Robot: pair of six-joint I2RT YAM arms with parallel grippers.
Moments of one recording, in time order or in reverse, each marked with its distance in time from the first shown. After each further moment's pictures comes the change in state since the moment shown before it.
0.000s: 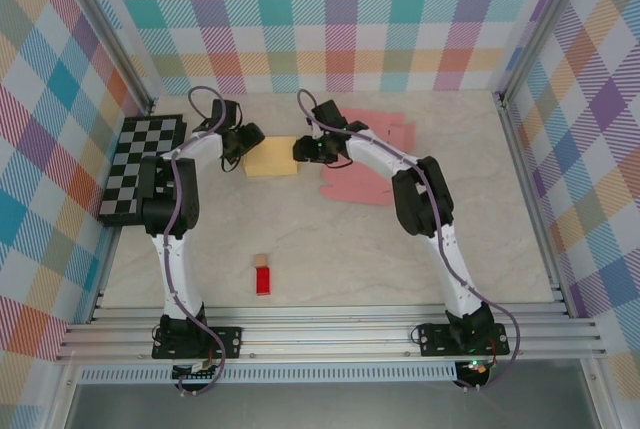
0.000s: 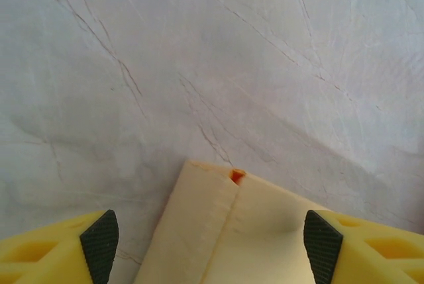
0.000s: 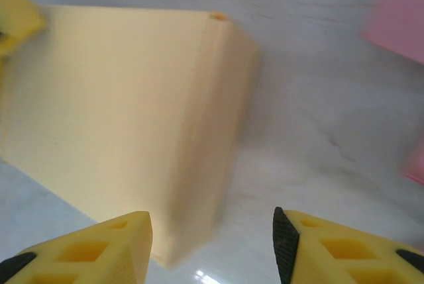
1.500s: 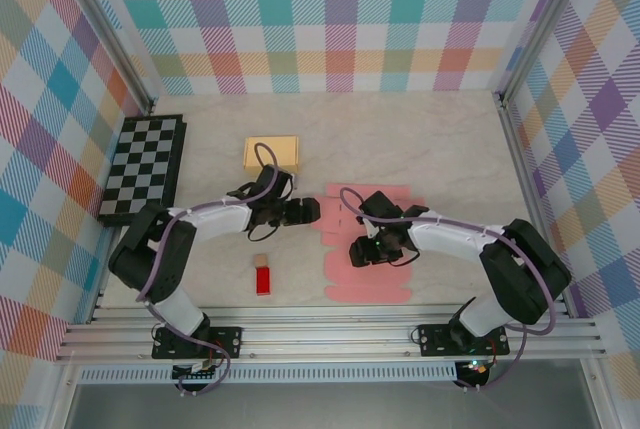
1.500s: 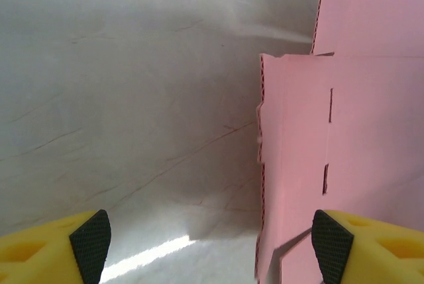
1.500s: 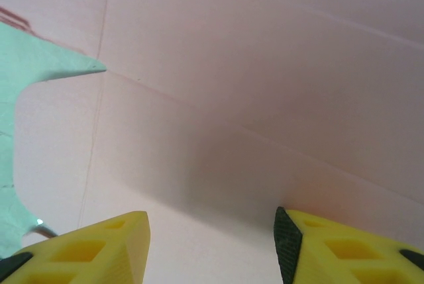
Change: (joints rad) left arm -0.448 -0.476 -0.719 0.220 0.170 0.108; right arm 0.159 -0.914 -1.280 0.016 0.032 -0.016
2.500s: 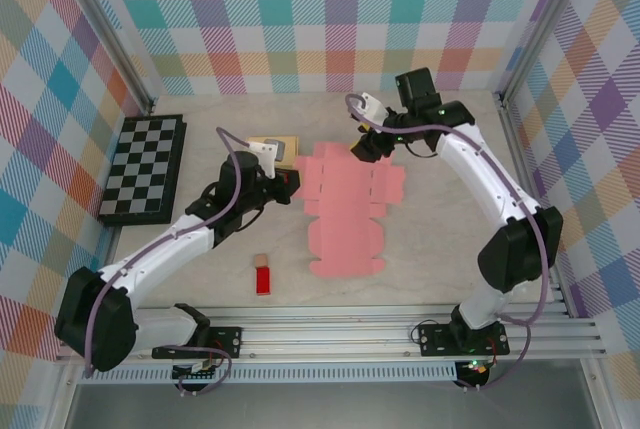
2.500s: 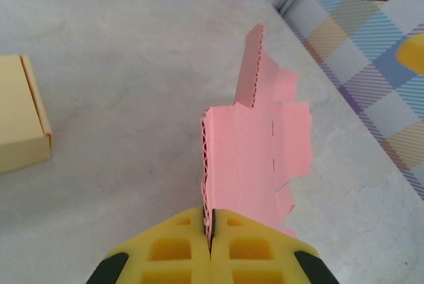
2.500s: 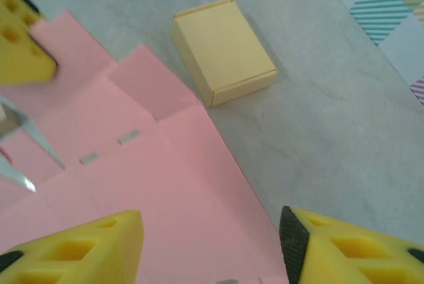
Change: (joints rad) left arm -0.005 -0.466 -0.069 0.133 -0.076 0.174; right arm -0.358 0.208 0.977 -0.375 -0.302 -1.164
